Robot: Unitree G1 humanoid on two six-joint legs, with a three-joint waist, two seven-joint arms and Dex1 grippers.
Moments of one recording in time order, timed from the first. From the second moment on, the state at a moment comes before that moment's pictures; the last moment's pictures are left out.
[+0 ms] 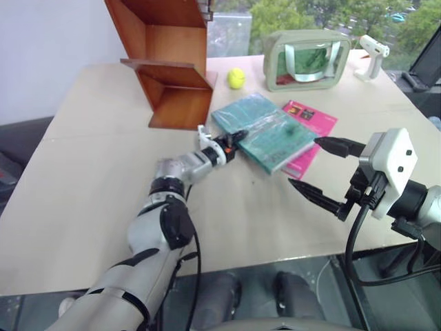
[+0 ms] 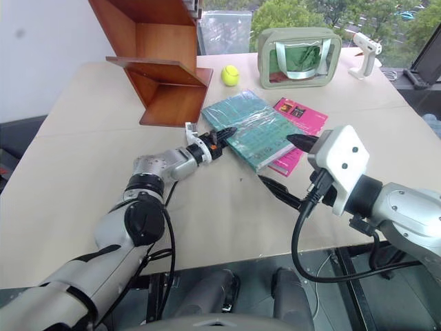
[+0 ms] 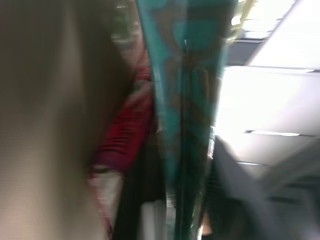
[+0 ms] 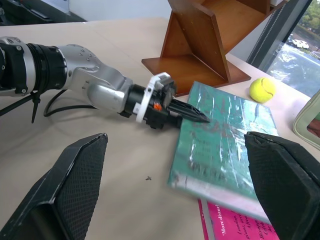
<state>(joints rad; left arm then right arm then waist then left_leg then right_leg) -1.02 0.16 0.70 1.04 -0.87 1.02 -0.36 -0.17 -0.99 -0.25 -0.96 1.04 0.76 0.26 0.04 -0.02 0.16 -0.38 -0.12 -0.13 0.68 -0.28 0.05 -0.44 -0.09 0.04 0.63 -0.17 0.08</state>
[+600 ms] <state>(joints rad) -1.04 0.40 0.32 0.08 -0.91 1.17 -0.54 -0.18 -0.96 -0.34 -0.88 0.92 0.73 0.30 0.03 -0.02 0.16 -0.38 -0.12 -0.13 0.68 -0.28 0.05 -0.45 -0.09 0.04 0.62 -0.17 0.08</state>
